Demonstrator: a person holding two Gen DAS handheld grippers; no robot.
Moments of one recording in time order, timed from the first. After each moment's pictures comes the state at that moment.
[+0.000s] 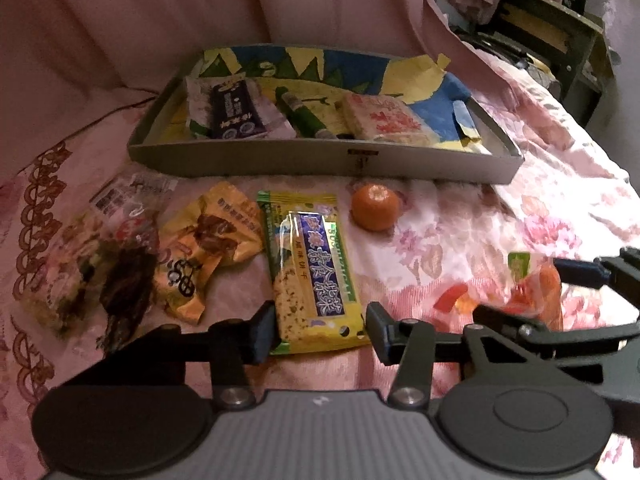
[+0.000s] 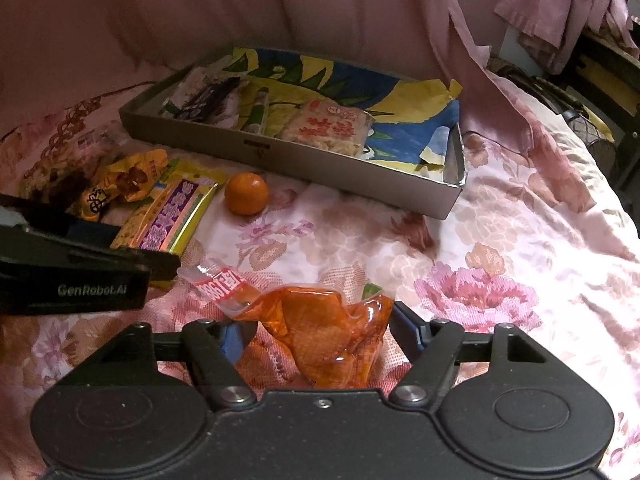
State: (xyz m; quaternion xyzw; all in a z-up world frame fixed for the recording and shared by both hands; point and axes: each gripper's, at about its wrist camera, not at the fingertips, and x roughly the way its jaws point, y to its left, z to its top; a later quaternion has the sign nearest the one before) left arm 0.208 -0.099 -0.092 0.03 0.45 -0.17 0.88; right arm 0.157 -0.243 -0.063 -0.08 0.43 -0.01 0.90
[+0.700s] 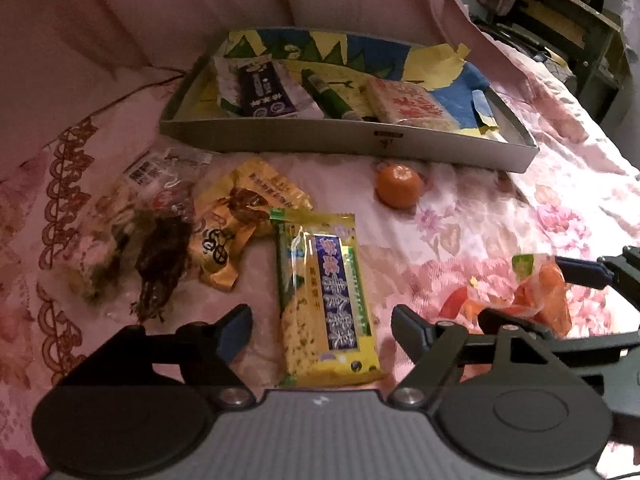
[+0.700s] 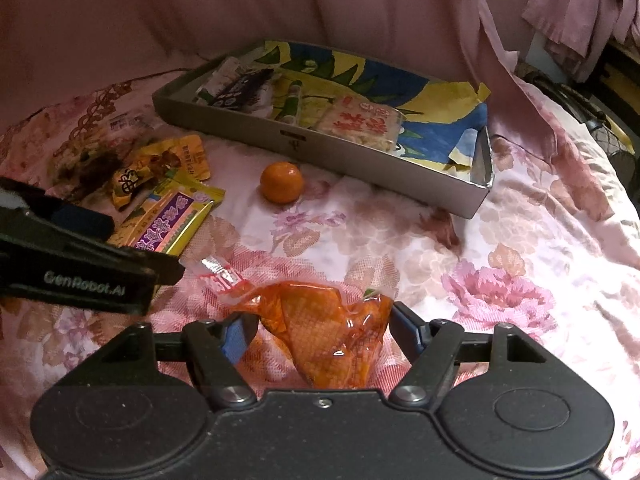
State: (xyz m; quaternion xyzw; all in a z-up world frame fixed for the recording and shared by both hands) left arm 0.204 -0.083 -0.088 0.02 0.47 -0.15 0.87; right arm 0.151 -0.231 -0.063 -0.10 0.44 0.02 0.89
